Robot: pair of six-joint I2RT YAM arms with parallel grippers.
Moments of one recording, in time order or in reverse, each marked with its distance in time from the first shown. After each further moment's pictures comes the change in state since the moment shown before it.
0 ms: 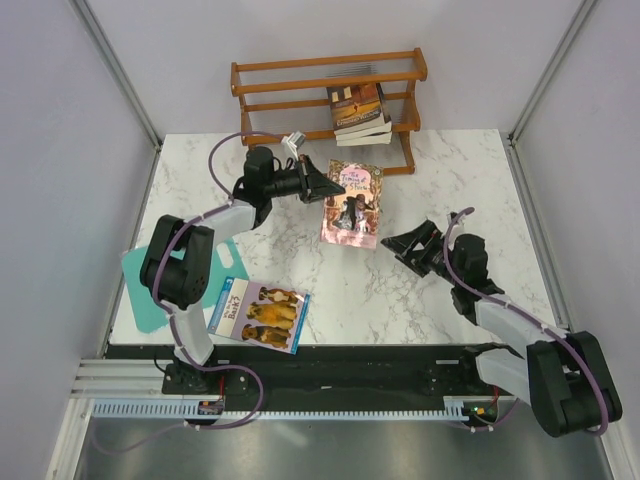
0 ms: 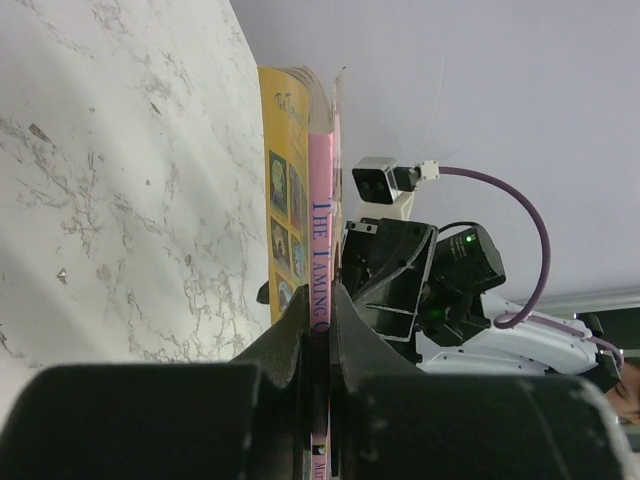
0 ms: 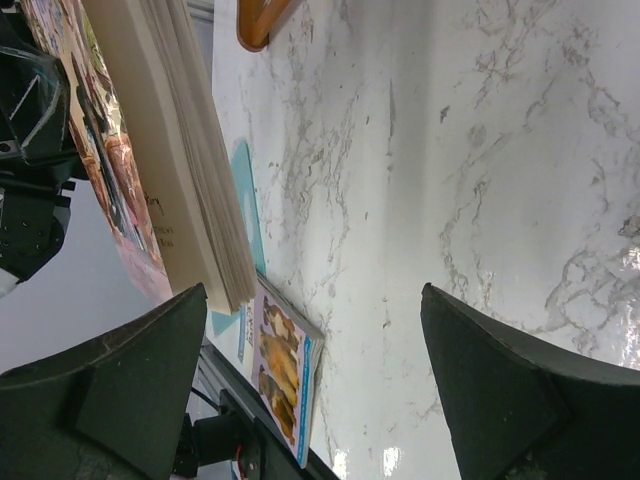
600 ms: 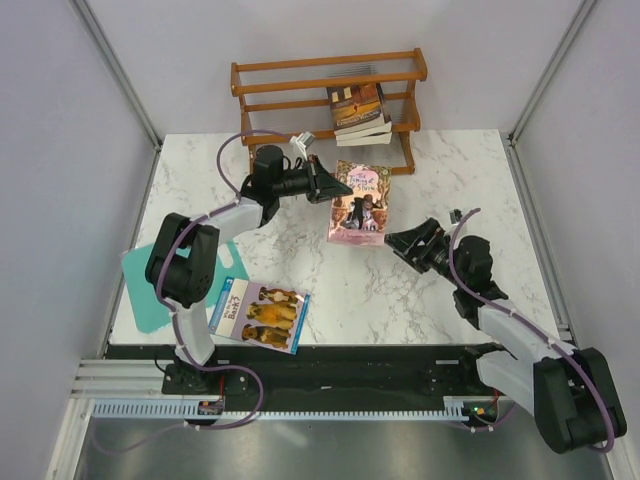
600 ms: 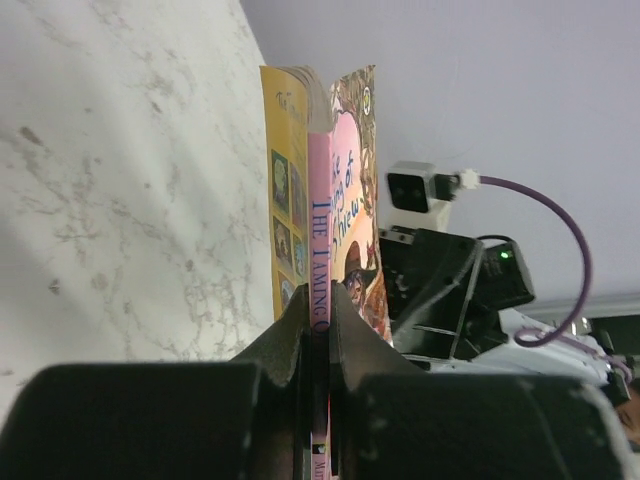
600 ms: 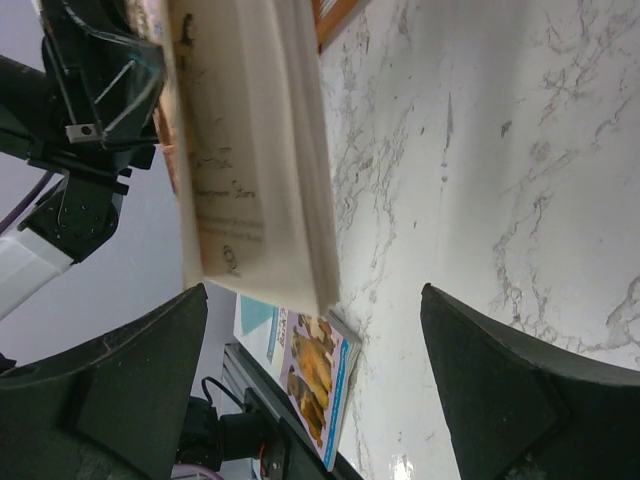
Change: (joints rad) left arm -0.042 0.029 0.051 -0.044 -0.029 0.018; right arm 0.013 -0.039 0.000 0.055 -0.020 0.050
